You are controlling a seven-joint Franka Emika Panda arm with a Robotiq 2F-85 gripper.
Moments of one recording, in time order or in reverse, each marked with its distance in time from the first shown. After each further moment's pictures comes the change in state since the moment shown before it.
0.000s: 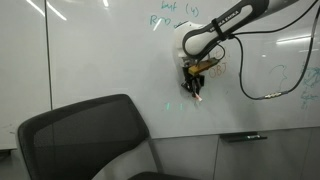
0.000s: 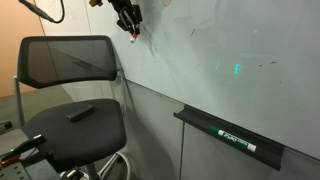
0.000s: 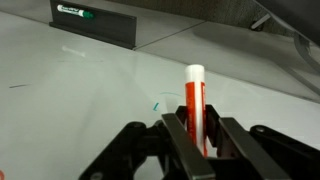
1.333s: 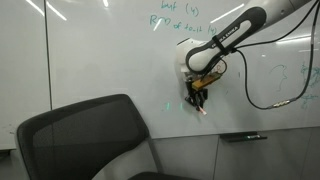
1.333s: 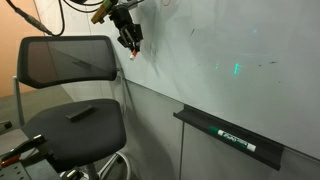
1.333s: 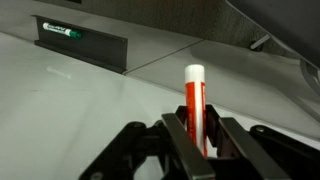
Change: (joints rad) arm -0.019 0.029 -0.011 -0.124 0.000 0.086 0.017
